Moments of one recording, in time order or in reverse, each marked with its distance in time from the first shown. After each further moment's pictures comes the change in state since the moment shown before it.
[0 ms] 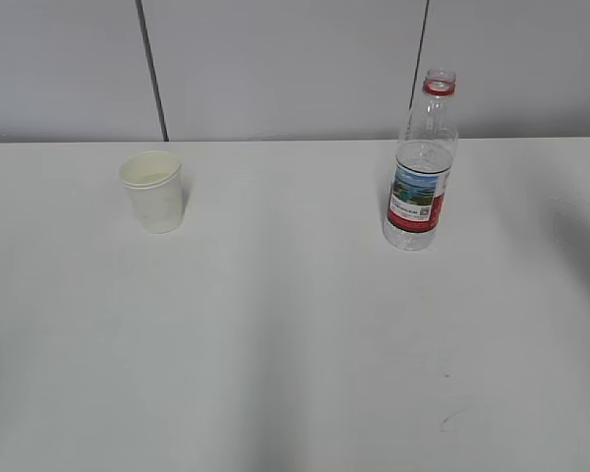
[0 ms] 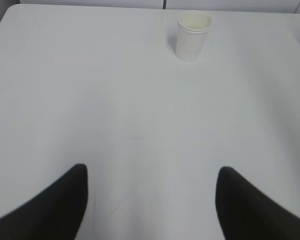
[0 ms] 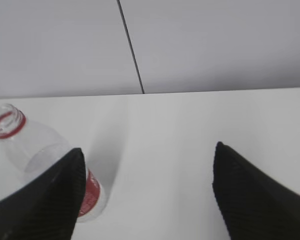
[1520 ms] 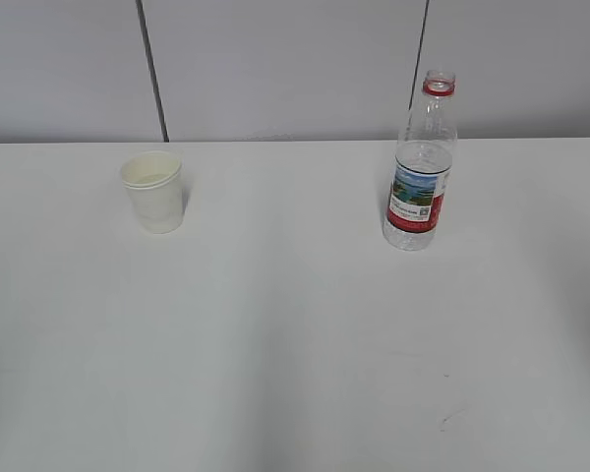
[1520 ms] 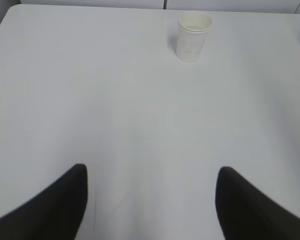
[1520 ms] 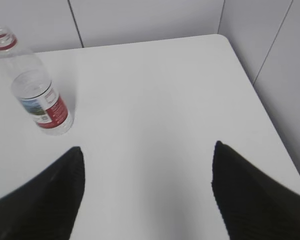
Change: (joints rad) left arm 0.000 0.000 0.000 0.000 0.000 0.001; right arm 0.348 -0.718 0.161 1.539 1.165 -1.481
